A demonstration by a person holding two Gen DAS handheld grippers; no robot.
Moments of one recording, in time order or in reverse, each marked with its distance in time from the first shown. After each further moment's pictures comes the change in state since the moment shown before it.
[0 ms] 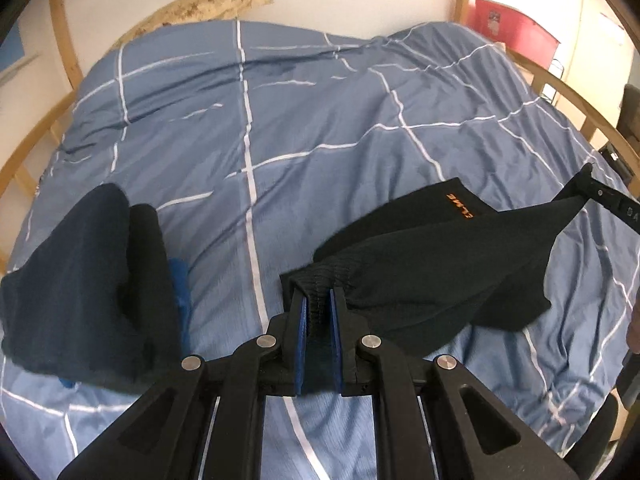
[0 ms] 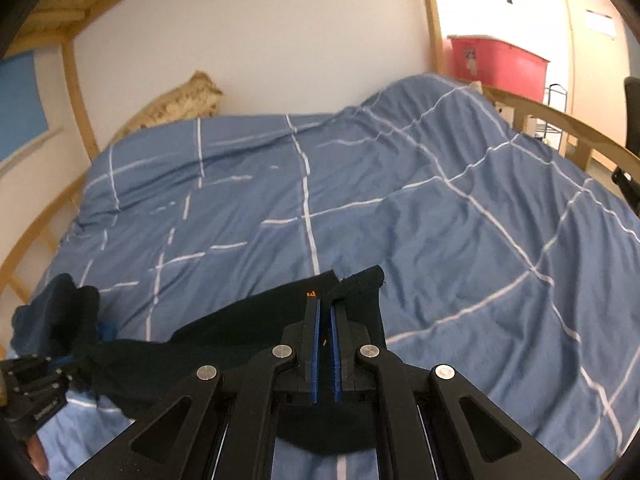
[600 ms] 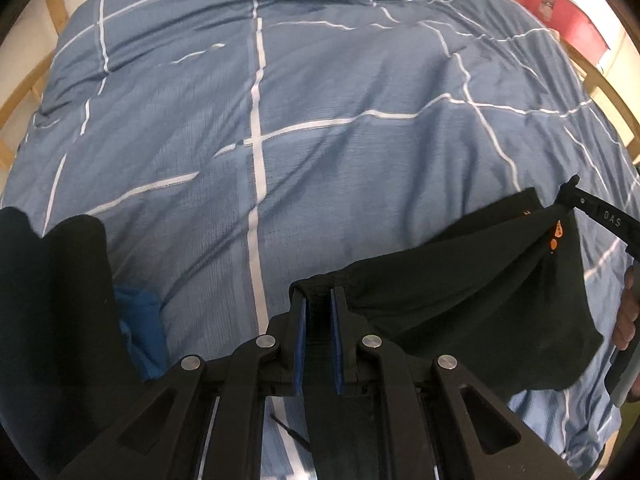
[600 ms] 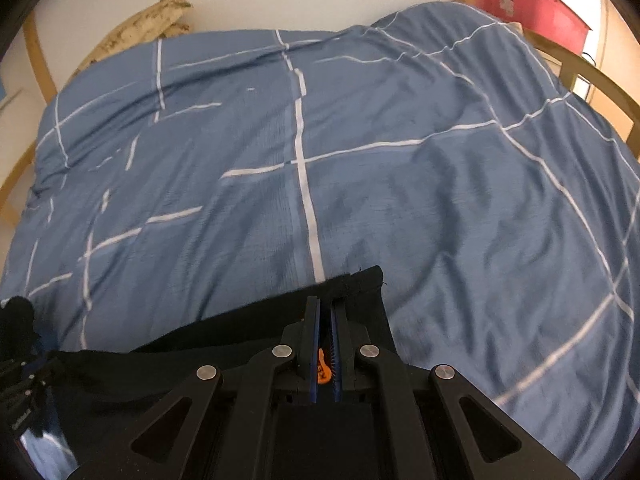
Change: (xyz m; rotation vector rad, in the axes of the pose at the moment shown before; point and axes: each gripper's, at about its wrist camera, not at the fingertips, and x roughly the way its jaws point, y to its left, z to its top) left arm 0.120 0.035 0.049 -0.088 0.176 0.015; right arm 0.175 0.020 0.027 -0.028 0.249 -0.034
